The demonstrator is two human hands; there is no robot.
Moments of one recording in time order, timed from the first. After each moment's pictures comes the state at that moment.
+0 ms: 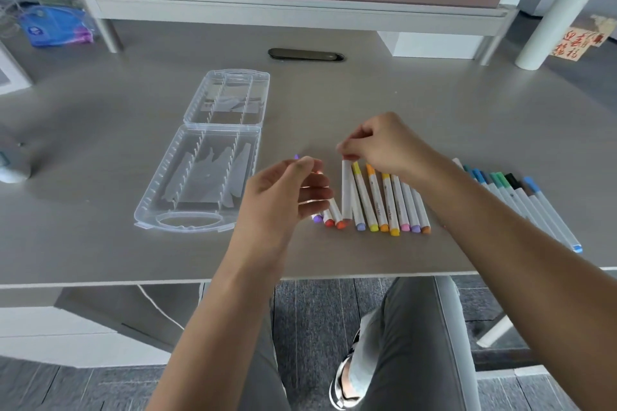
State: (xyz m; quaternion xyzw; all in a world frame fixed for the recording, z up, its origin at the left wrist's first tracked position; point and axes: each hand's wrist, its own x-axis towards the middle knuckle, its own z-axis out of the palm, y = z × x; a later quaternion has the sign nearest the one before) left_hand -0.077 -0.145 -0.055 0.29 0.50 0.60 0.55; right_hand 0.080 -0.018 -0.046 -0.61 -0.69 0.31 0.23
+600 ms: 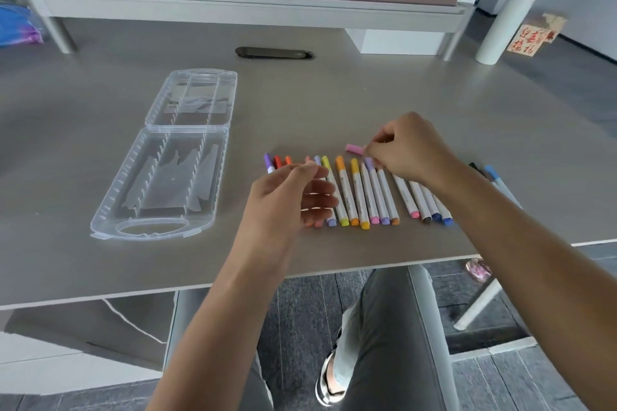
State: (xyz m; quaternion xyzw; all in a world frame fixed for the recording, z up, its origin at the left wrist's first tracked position) left_hand -0.046 -0.144 -0.059 0.30 0.47 0.56 0.61; right_hand 0.142 -0.038 -0.039 -0.68 -0.69 0.17 0.18
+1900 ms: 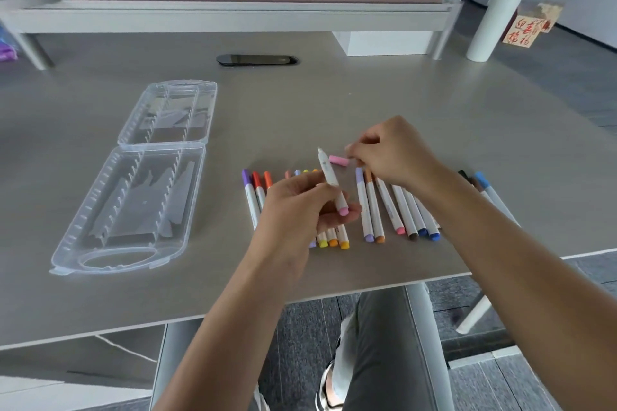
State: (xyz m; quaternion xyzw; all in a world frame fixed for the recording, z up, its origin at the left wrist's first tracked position) left_hand -0.003 -0.108 -0.063 0.32 0.45 0.52 0.65; right_hand 0.154 -0.016 -0.046 -0.66 -0.68 0.22 0.24
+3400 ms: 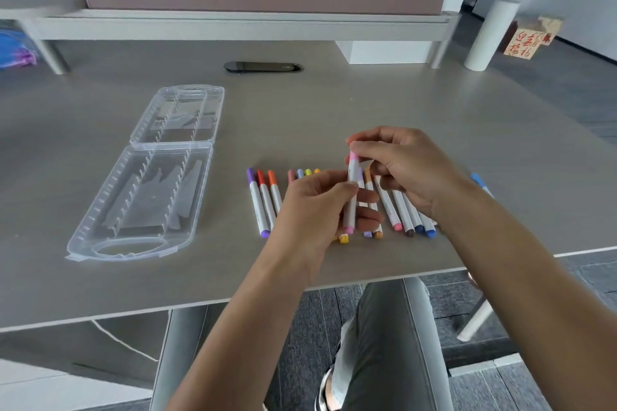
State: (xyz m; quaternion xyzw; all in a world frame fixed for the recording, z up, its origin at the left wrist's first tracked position) left_hand 0.012 -0.128 -0.047 0.36 0.45 0.50 0.64; right_hand 0.160 -0.055 -0.035 -0.57 -0.55 0.47 0.40
